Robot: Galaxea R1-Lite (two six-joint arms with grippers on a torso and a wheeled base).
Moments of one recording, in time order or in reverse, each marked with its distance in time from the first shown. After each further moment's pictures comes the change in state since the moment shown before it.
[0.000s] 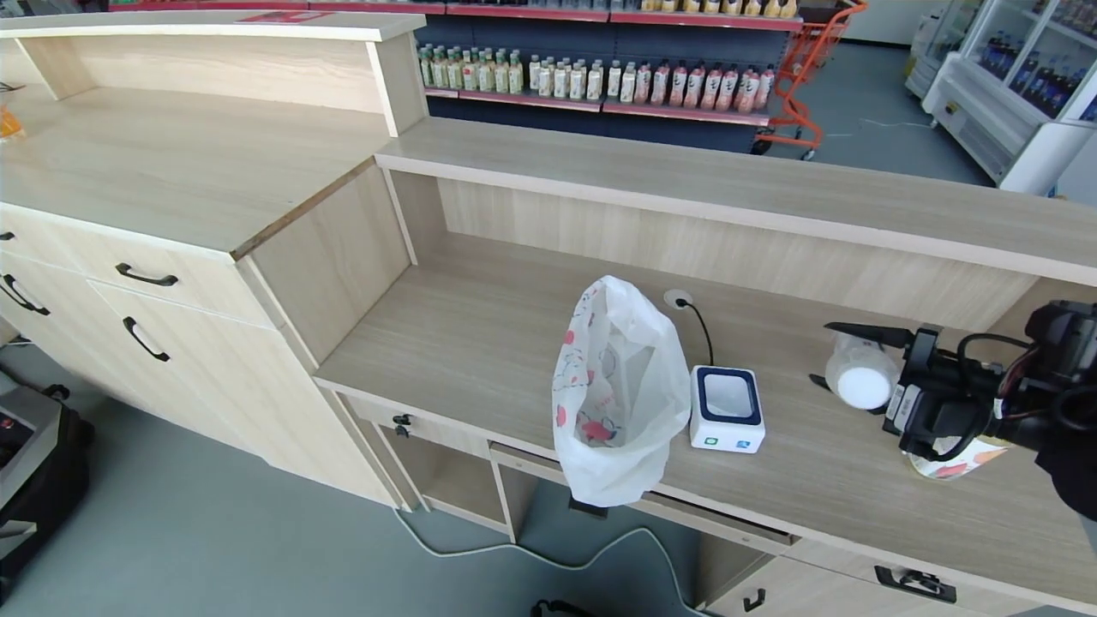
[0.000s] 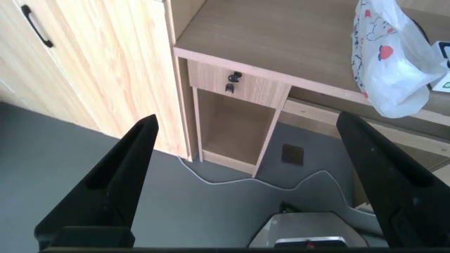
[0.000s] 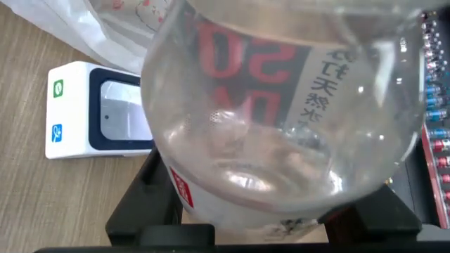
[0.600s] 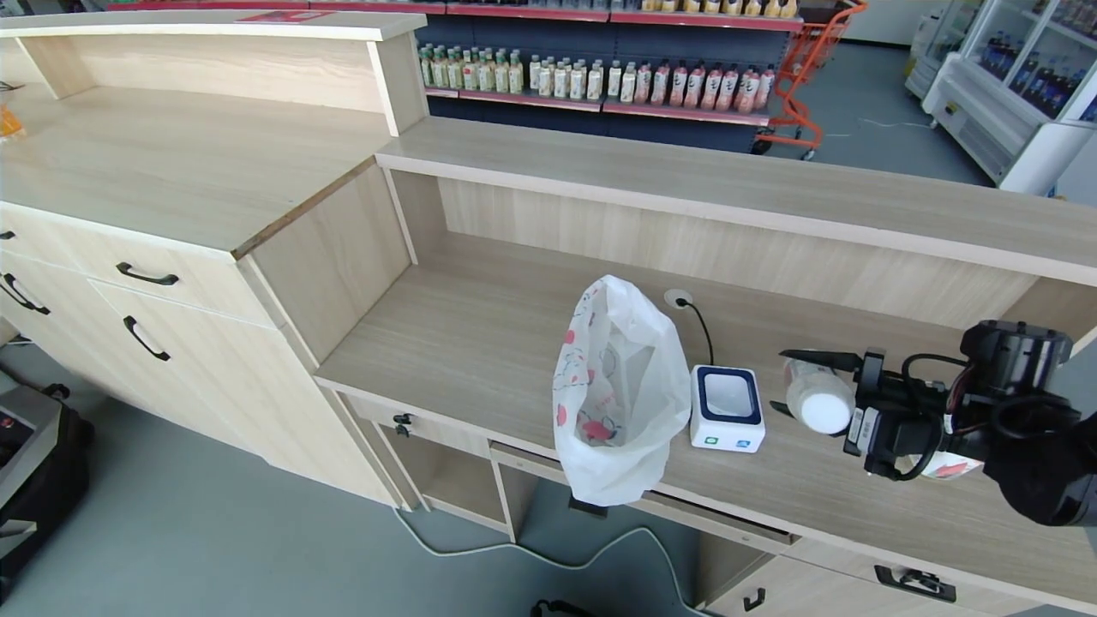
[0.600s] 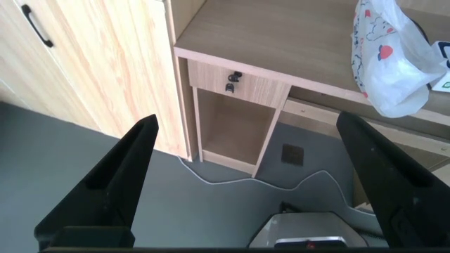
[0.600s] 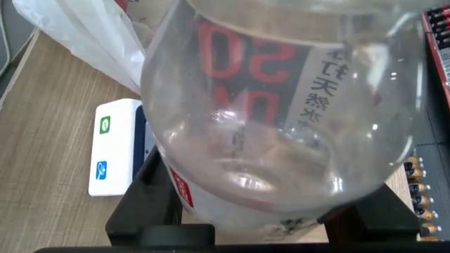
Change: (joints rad) left arm 0.000 0.000 0.000 0.000 0.000 0.000; right arm 0.070 0.106 -0.017 -0.002 0.041 -0.003
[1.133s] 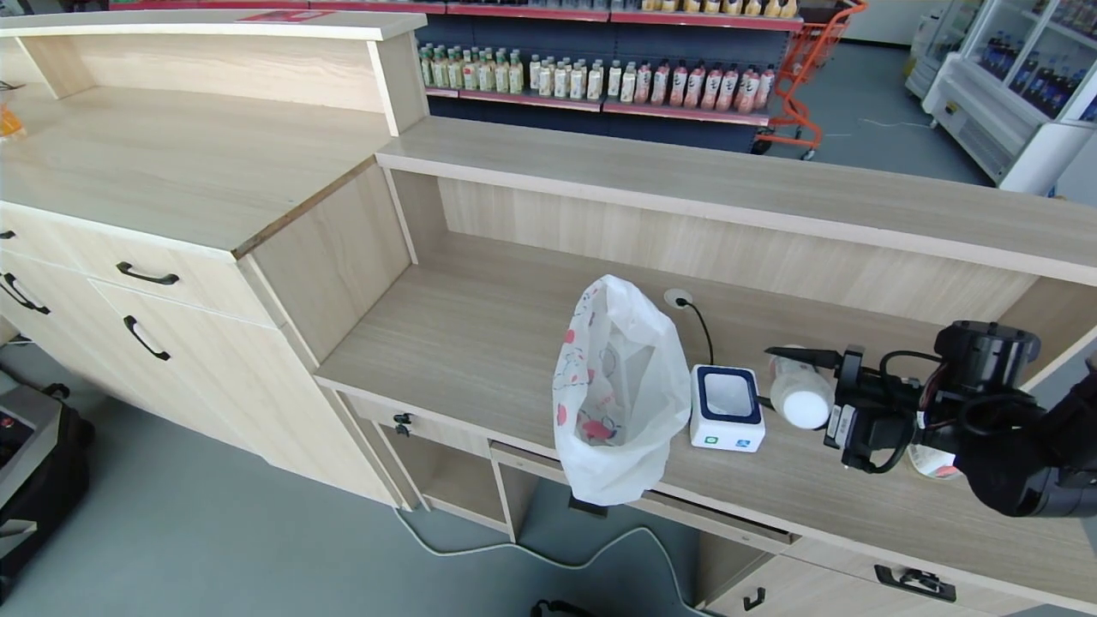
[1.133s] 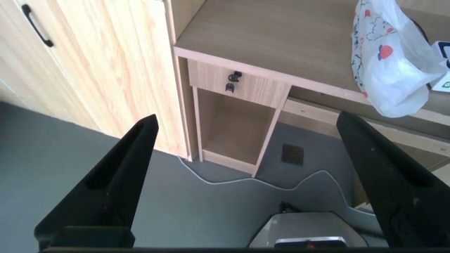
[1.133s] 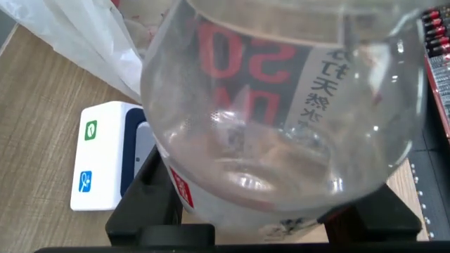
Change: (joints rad) left arm 0.000 0.000 0.000 0.000 0.000 0.000; right arm 0.020 0.086 -0.058 -0.065 0.000 0.007
